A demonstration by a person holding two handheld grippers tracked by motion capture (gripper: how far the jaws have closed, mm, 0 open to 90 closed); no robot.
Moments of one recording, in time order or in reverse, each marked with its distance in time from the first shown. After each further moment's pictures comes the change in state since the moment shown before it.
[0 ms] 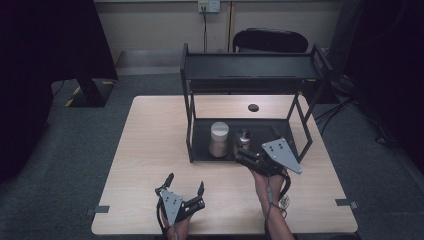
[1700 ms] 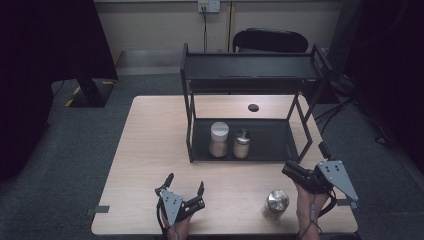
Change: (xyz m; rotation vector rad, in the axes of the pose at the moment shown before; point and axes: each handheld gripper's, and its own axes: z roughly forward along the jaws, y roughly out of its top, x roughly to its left) left arm -0.001 0.000 0.000 0.000 0.004 0.000; right arm -0.065 -0.035 -0.061 -0.053 -0.169 0.055
